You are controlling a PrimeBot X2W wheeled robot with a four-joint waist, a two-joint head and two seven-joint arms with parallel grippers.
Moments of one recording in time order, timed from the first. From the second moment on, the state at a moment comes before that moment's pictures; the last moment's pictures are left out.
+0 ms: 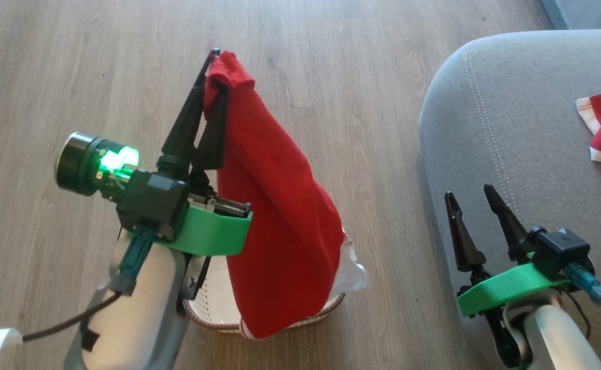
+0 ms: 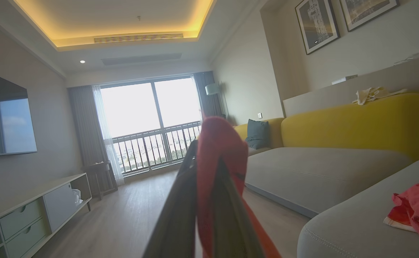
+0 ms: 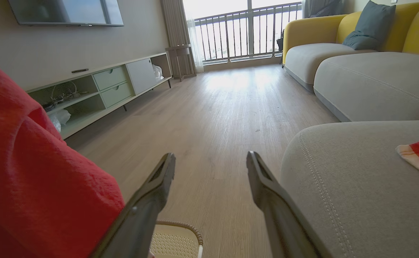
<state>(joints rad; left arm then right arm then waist) -0.39 0.10 -0.35 -0.15 -0.03 0.15 -0.26 -0.10 -0.13 0.12 0.21 0.28 0.13 -0.26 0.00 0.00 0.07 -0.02</state>
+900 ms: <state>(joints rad) -0.39 0.06 -0.49 -0.16 -0.04 0.05 -0.26 -0.09 -0.16 0.20 0.14 0.31 0.13 -0.26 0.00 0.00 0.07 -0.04</state>
